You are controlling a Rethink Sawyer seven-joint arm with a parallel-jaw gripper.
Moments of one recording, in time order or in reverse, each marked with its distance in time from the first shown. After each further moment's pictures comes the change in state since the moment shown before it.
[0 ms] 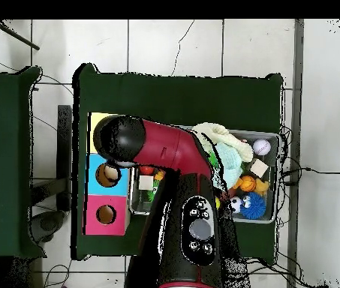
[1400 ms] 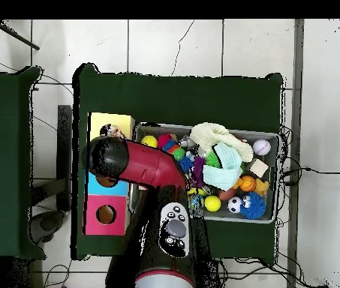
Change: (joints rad) arm 0.074 0.058 -0.011 0.129 0.112 -0.286 0.080
